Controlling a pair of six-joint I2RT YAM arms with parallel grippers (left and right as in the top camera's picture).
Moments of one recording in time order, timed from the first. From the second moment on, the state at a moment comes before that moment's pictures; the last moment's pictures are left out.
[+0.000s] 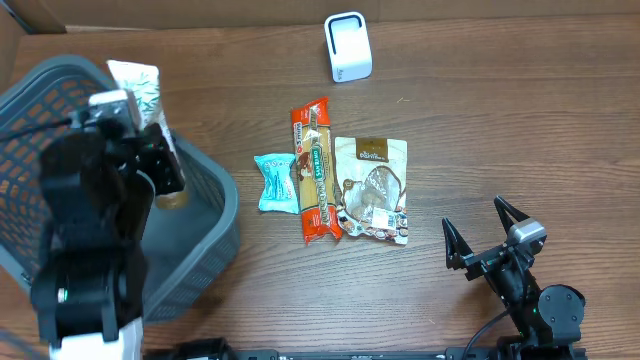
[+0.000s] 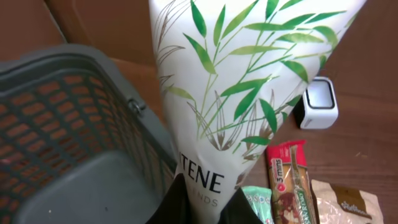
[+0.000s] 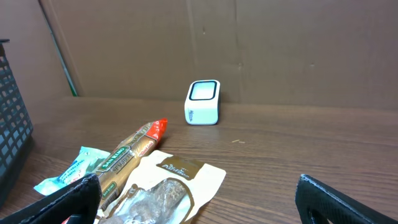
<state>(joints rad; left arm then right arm) 0.10 0.97 1.32 -0.83 -0.02 -0.10 0.07 0.01 0.02 -0.01 -0.33 0.12</state>
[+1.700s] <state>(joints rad) -0.53 1.86 1.40 -0.93 -0.12 -0.65 0.07 0.01 0.02 -0.01 -0.33 0.12</state>
